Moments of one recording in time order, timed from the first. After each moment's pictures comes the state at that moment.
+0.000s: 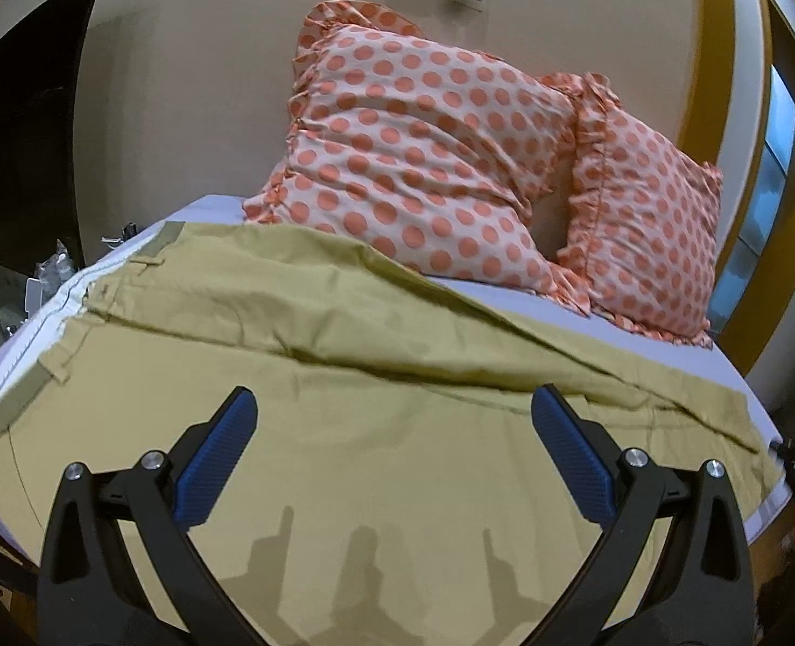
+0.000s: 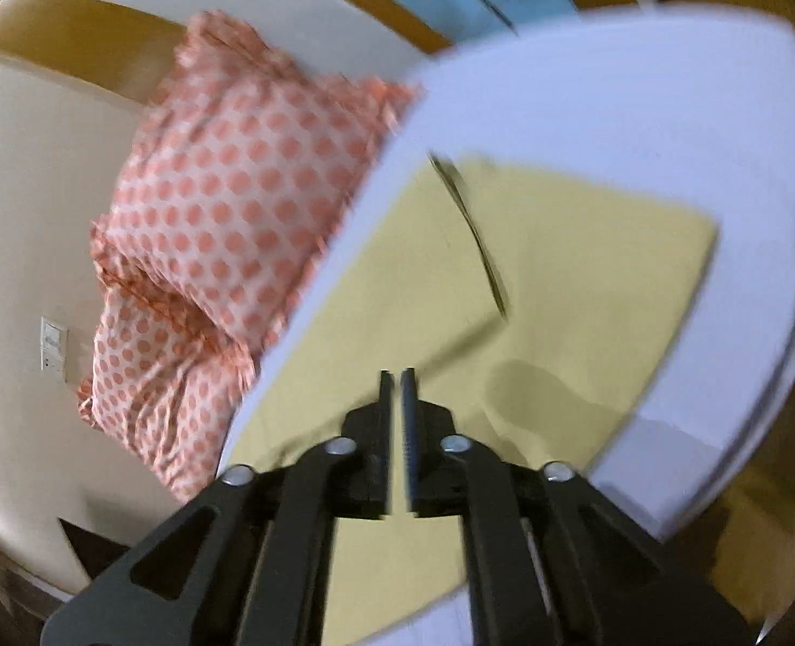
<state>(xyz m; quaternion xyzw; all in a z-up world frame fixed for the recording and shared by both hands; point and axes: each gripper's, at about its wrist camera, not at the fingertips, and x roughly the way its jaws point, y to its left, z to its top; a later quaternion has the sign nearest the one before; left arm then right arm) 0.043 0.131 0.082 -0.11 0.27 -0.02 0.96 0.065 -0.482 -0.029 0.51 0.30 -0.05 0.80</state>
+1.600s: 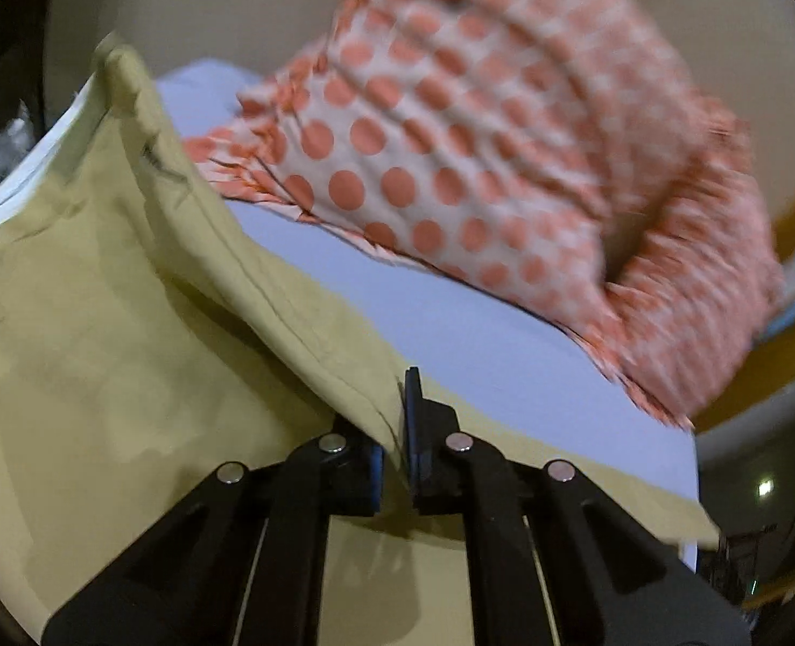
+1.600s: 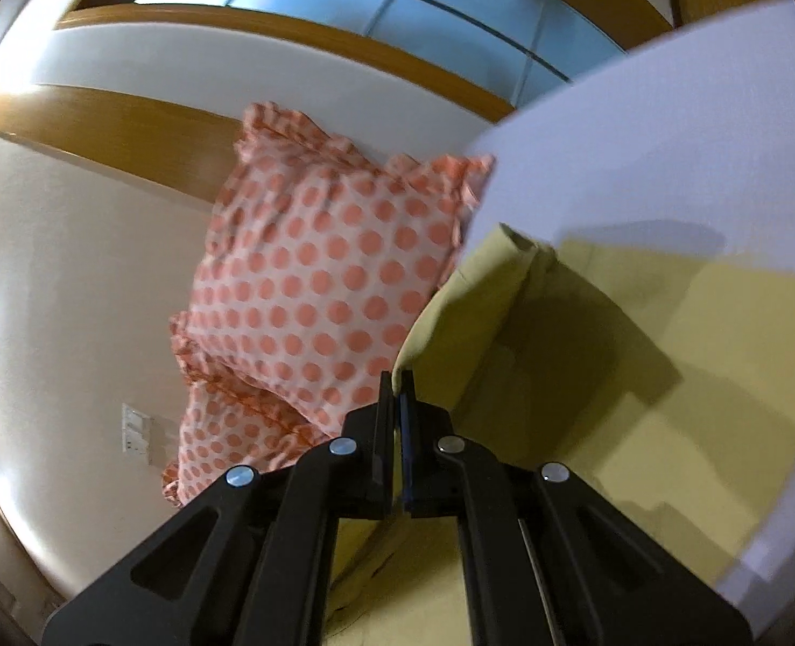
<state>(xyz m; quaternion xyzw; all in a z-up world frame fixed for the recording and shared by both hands) 0.156 0.184 0.081 -0.26 0.41 -0.03 0.88 0.050 -0.479 0.010 0.56 0.12 -0.01 0.82</state>
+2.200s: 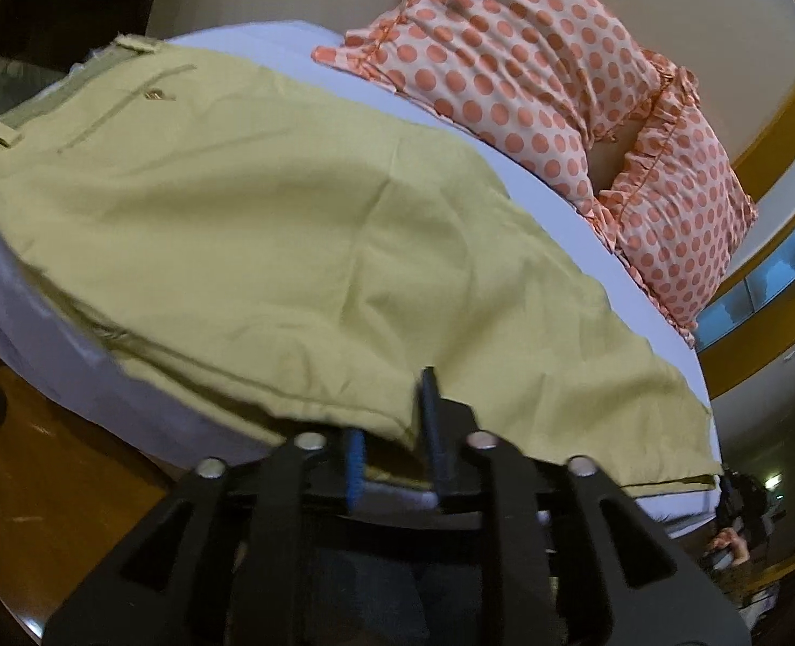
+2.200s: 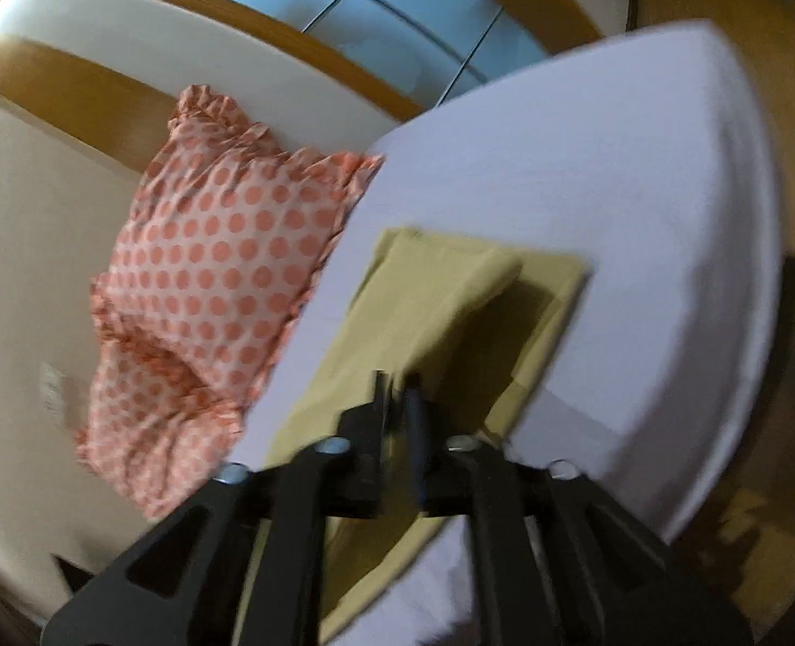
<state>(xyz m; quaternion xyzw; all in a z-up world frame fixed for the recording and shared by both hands) -0.038 0.172 0.019 -0.26 0.40 0.00 0.88 -0.022 -0.483 -0.020 0.50 0.21 -0.12 0.83</state>
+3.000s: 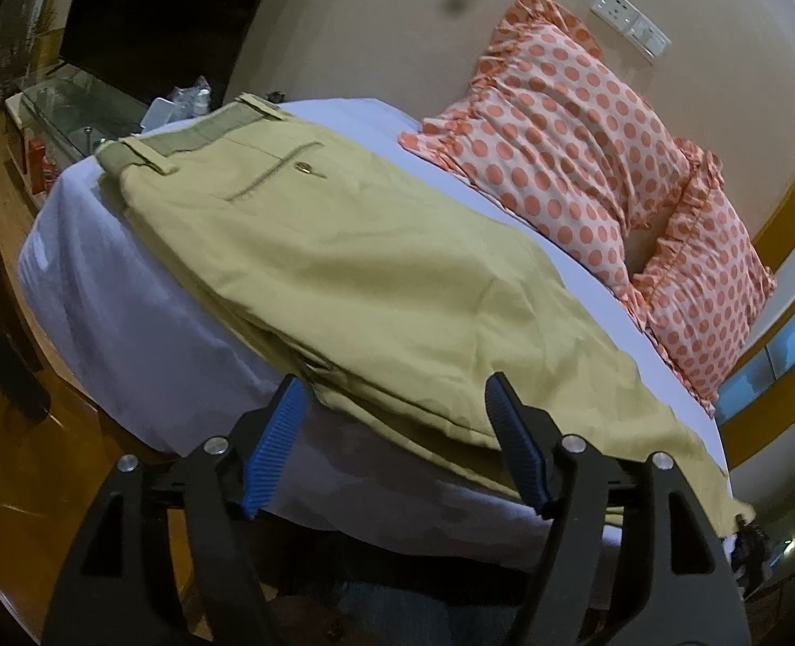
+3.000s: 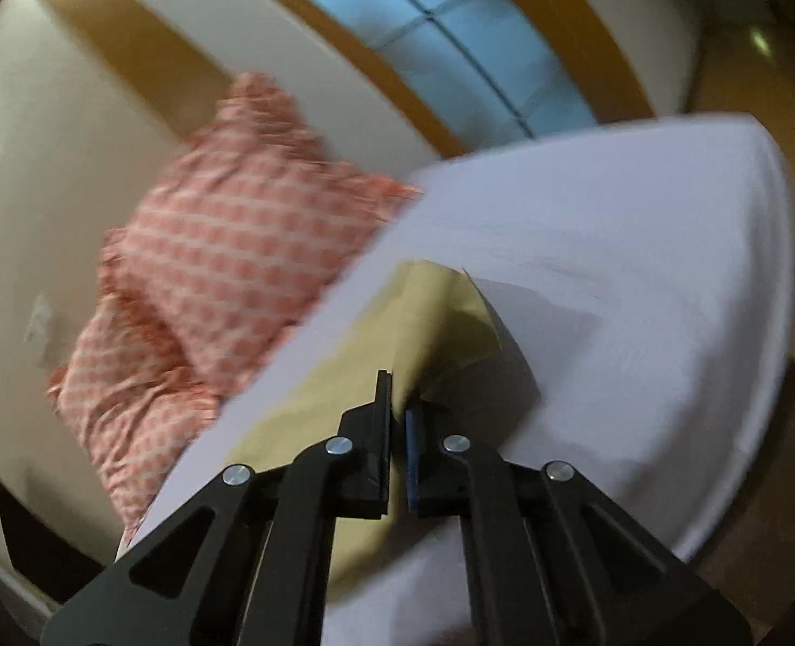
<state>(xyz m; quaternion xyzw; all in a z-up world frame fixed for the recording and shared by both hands) -0.083 0.230 0.030 -0.29 0.32 0.08 0.90 -0.007 -0.468 -0.014 0.39 0.16 -0.08 0.90</state>
